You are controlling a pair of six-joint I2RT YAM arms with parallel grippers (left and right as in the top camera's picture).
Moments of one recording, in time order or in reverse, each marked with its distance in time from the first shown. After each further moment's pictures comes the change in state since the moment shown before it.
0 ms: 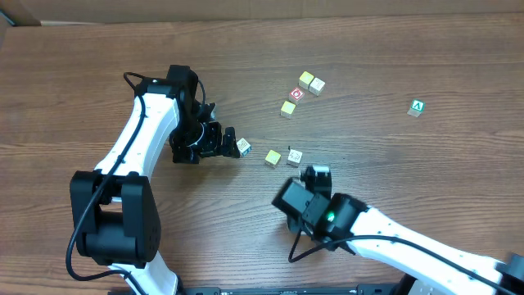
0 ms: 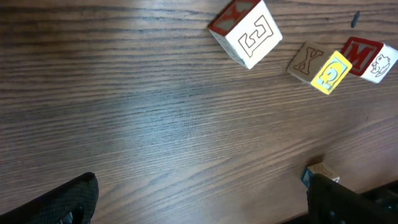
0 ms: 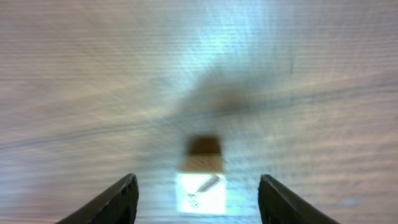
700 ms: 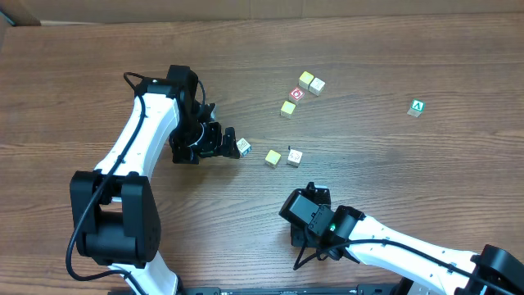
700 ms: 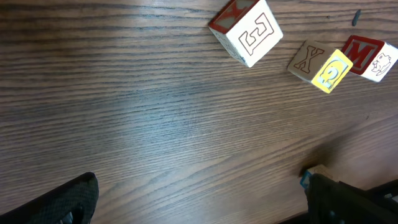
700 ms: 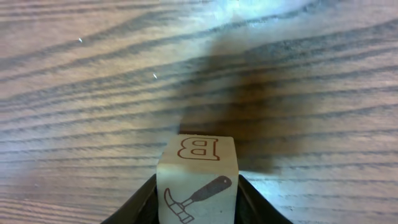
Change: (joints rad) left arm 0.000 0.000 0.000 -0.004 0.000 0.000; right arm 0.000 0.039 -0.252 0.270 -0.197 0.029
